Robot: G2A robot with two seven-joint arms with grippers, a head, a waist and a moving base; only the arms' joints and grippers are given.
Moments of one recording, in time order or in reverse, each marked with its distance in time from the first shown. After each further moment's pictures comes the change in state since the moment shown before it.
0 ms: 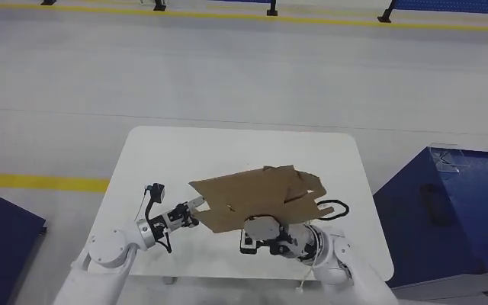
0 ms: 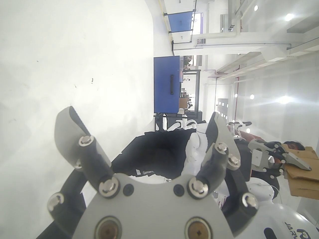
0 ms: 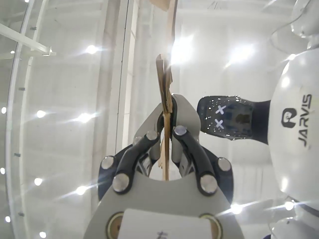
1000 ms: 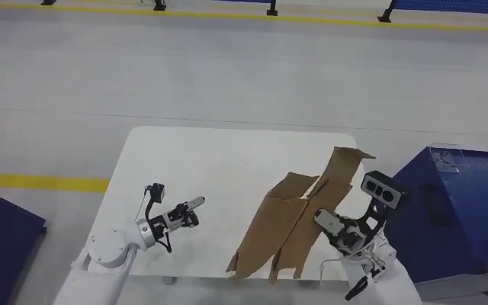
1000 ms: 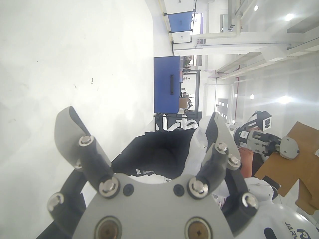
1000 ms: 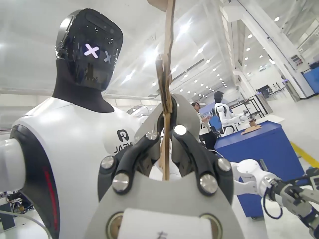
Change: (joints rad) left arm 0.000 0.000 0.000 0.000 0.000 0.000 0.000; right arm -0.079 -0.036 0.287 -0.045 -1.525 -1.787 0.396
